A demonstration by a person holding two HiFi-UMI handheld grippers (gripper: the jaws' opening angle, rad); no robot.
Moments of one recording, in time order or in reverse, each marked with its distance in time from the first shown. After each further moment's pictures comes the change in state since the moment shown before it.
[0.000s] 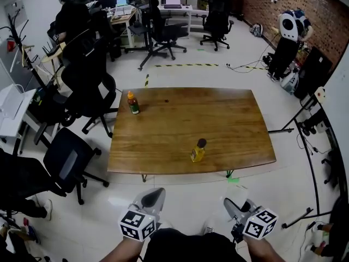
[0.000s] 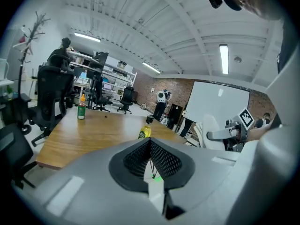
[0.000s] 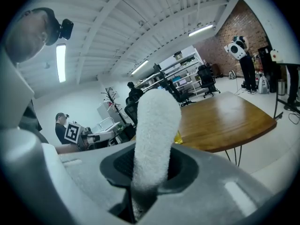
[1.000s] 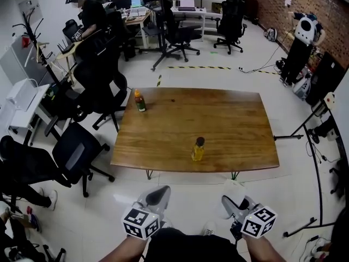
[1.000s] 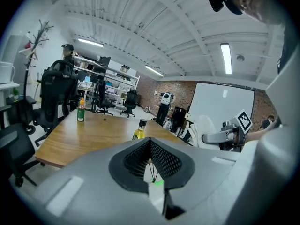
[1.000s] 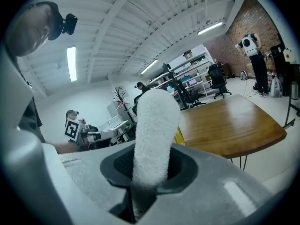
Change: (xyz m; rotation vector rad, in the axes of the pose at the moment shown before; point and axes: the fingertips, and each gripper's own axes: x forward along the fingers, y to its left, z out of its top) left arm 0.010 -0.042 0.007 -0.003 -0.051 0.059; right arm -0.004 -0.011 0.014 -0.071 0.005 0.116
